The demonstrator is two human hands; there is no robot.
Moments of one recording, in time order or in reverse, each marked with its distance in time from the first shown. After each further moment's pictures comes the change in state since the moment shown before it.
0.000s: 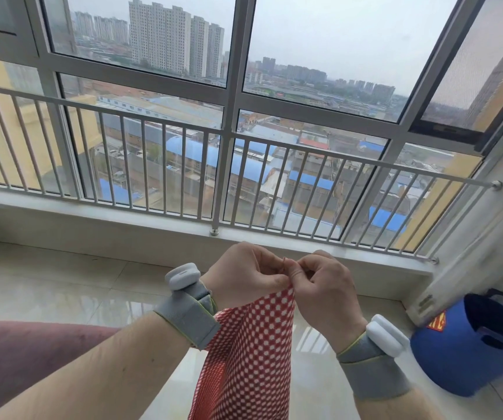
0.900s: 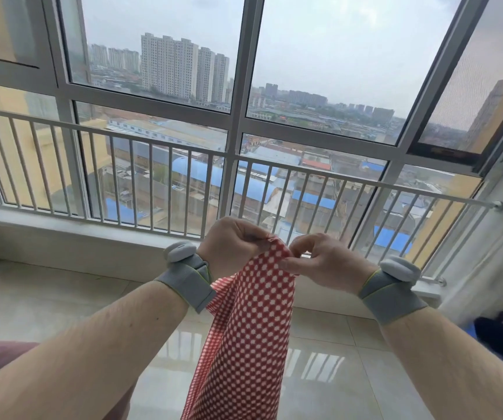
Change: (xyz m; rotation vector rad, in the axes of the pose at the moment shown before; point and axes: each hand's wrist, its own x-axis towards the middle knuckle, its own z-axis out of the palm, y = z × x) left_hand 0.035 0.009 -0.044 -0.014 0.254 0.131; right_hand 0.074 -0.023 -0.040 -0.027 -0.603 -0.134
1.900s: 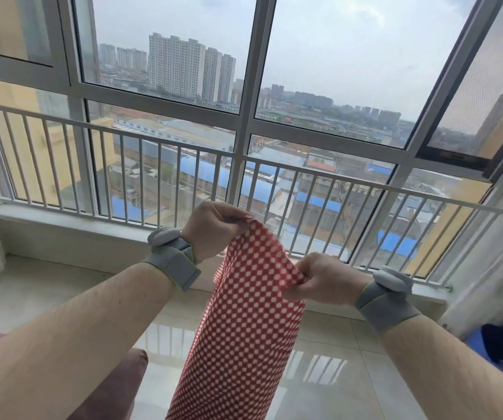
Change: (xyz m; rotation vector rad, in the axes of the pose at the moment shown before) left_hand 0.004 -0.005 -0.049 0.051 0.162 0.010; right_hand 0.012 0.016 0.028 -0.199 -0.143 0.137
